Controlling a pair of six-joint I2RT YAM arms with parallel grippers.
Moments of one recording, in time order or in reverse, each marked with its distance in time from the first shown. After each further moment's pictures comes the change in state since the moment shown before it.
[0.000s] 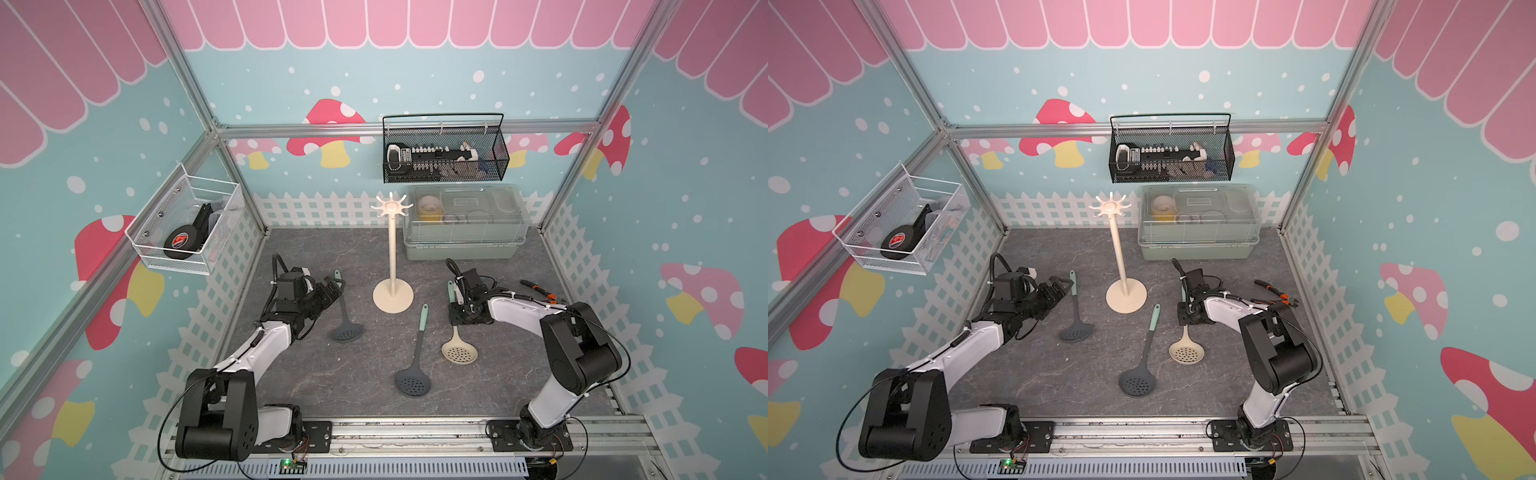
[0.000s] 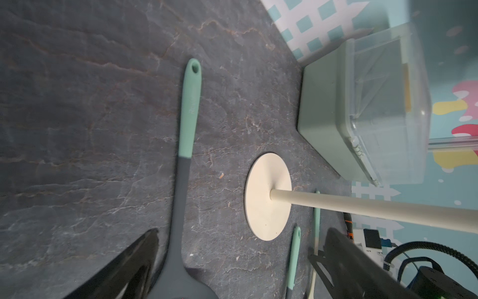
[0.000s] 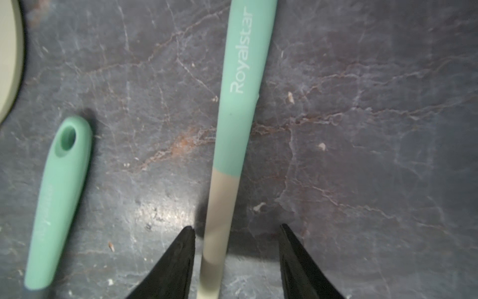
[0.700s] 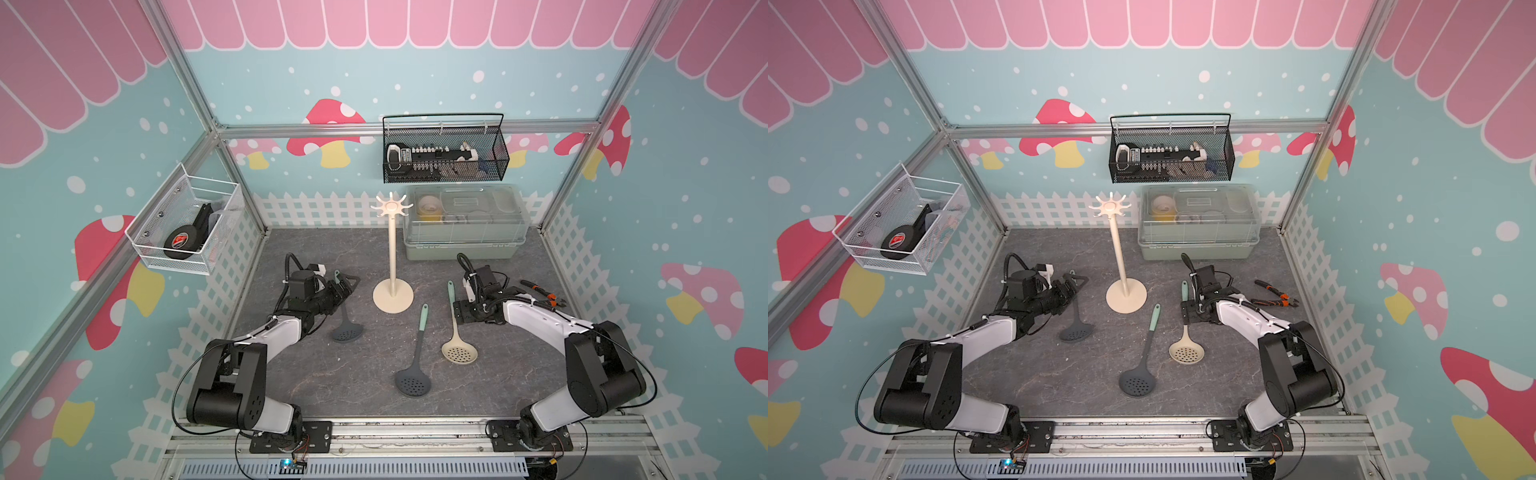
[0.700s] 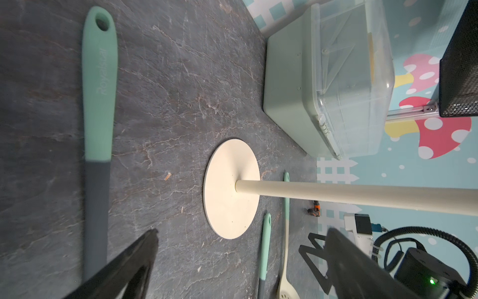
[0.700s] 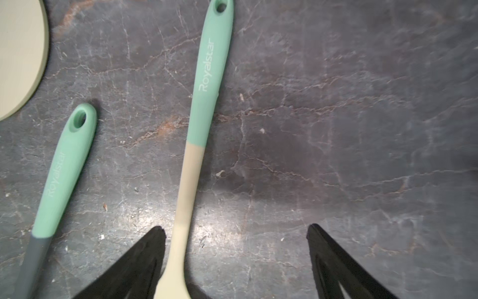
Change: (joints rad) left arm -0.071 0.119 0.014 0.217 0.128 -0.044; right arm -0.037 -0.146 -0.024 -0.105 0.047 -0.090
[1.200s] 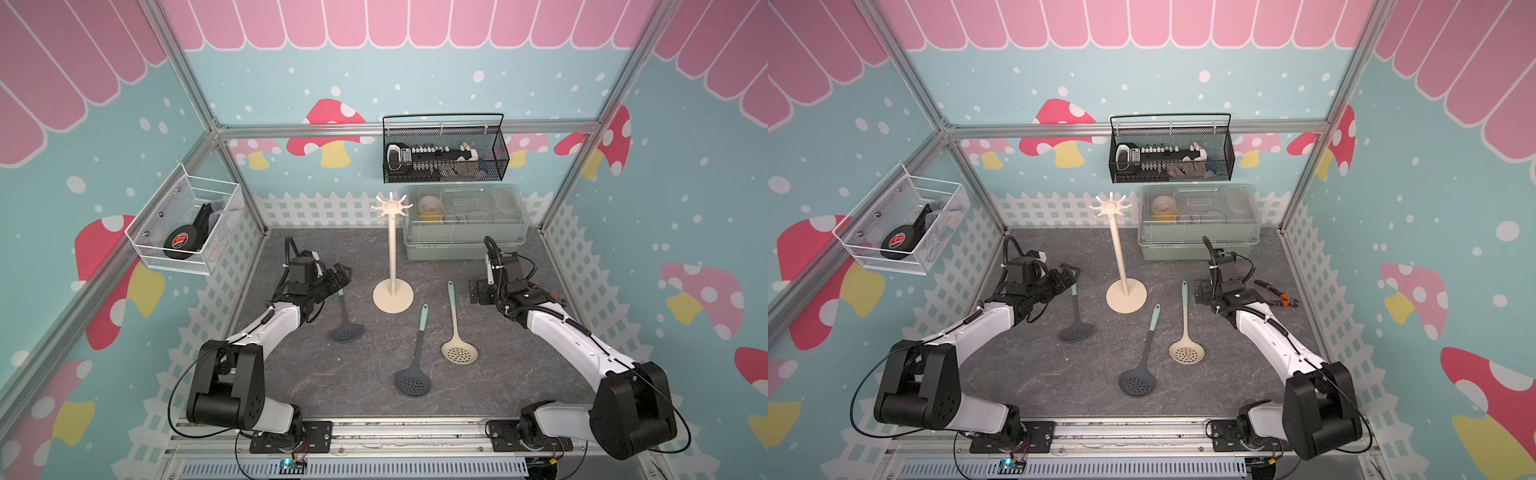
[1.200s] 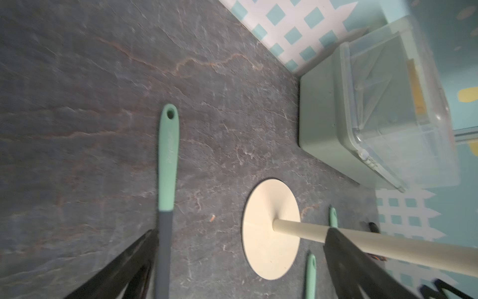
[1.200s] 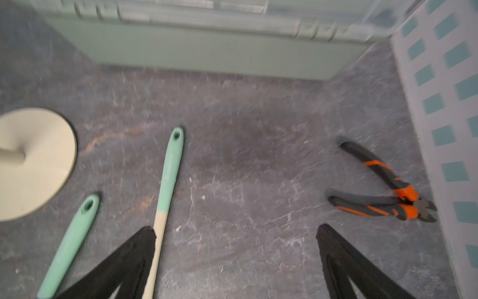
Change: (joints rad) left arm -0.005 0.003 0.142 -0.180 -0.207 0.129; right arm -0.065 -0.202 -0.003 0.074 0.157 -0.072
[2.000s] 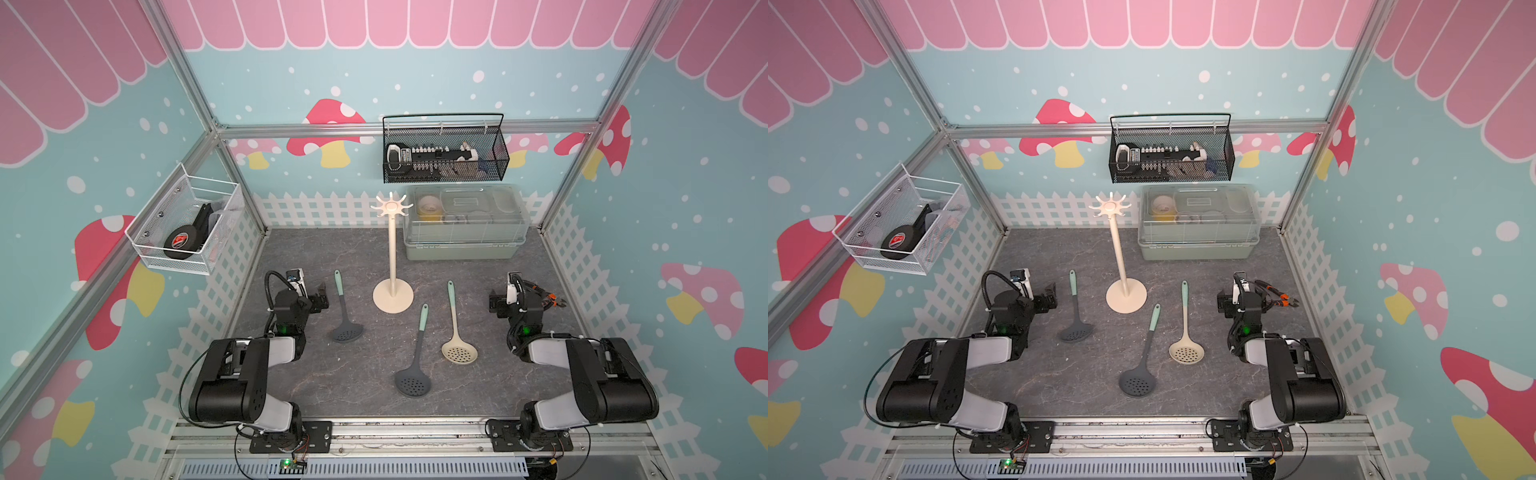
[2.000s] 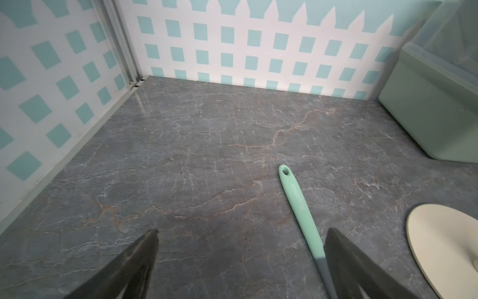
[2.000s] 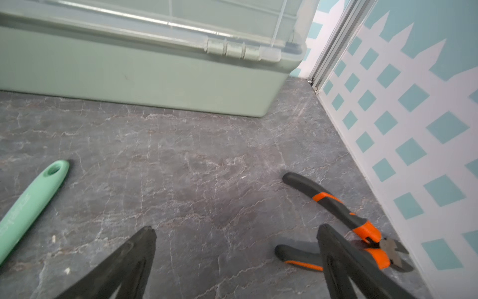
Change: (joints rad) left arm 0.124 -0.011 -0.379 0.650 -0.348 0.629; right arm -0.270 0.068 -0.504 1.093 -0.018 -0.270
